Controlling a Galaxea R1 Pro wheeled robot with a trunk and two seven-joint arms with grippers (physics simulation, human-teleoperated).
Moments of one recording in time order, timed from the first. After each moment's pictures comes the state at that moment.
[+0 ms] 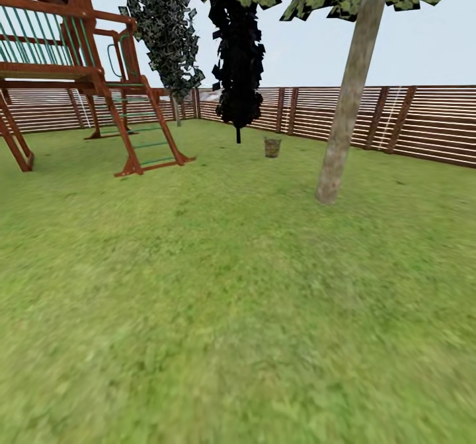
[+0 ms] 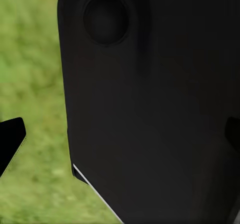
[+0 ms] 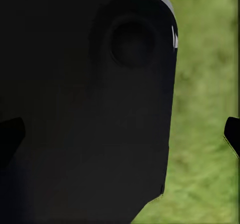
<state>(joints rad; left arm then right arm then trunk) 0.01 -0.01 0.00 -0.10 0.01 -0.01 0.00 -0.03 0.00 0.01 -0.03 0.00 -0.11 0.00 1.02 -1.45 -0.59</state>
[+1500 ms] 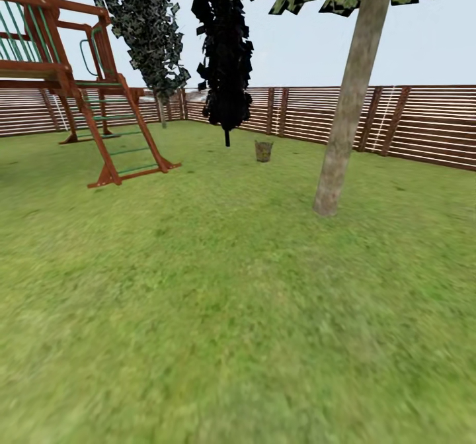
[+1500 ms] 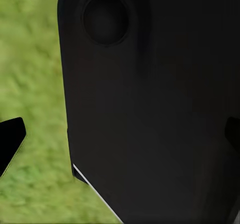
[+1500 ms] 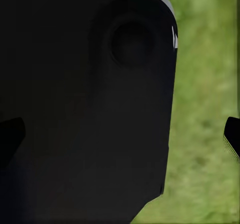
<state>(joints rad) 0.01 -0.01 0.00 -0.10 0.01 -0.01 0.00 -0.03 0.00 0.01 -0.03 0.01 -0.11 0.00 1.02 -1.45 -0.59</state>
